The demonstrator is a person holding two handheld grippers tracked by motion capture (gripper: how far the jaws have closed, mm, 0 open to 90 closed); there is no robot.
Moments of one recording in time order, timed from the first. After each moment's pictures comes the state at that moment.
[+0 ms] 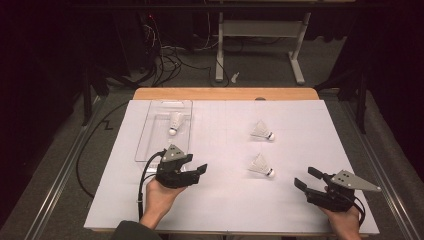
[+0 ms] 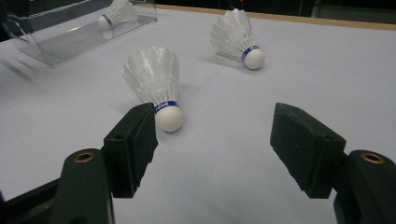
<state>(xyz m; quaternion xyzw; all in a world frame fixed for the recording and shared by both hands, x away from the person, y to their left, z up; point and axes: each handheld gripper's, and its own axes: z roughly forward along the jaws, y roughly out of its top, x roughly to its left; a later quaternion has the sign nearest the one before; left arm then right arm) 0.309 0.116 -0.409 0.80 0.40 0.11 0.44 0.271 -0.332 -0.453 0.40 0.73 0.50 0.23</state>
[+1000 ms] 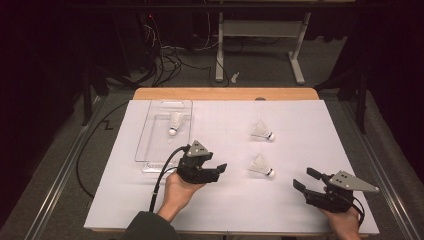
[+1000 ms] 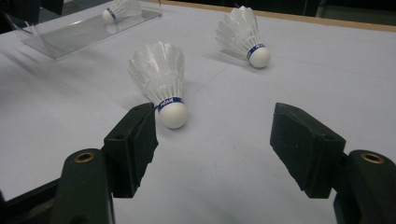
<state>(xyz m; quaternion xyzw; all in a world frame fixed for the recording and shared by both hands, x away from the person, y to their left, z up) 0.326 0.069 -0.411 0.82 0.36 0.09 0.43 0.271 -0.330 -0.454 0.39 0.74 0.49 0.23</state>
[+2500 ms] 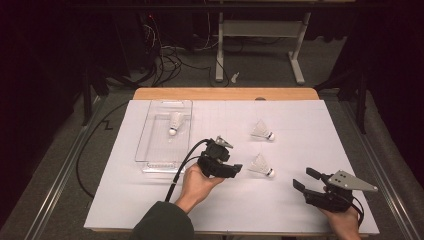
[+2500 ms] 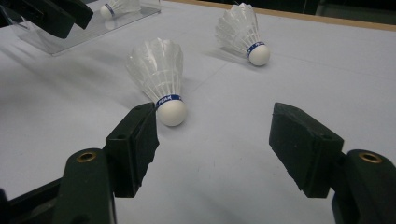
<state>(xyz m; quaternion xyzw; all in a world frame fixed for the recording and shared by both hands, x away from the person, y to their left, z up) 0.349 0.015 -0.402 0.87 0.35 0.03 0.35 0.271 -0.330 -0.454 0.39 0.75 0.49 0.23</state>
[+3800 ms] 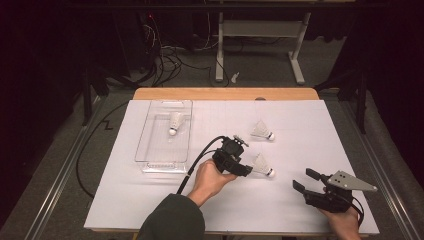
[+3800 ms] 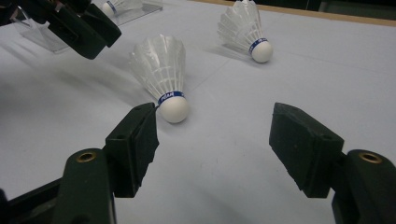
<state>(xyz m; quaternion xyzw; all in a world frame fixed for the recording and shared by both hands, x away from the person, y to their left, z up) 0.366 -0.022 -0.409 0.89 0.34 -0.02 0.30 0.270 -0.329 -0.455 0.39 0.75 0.49 0.22</state>
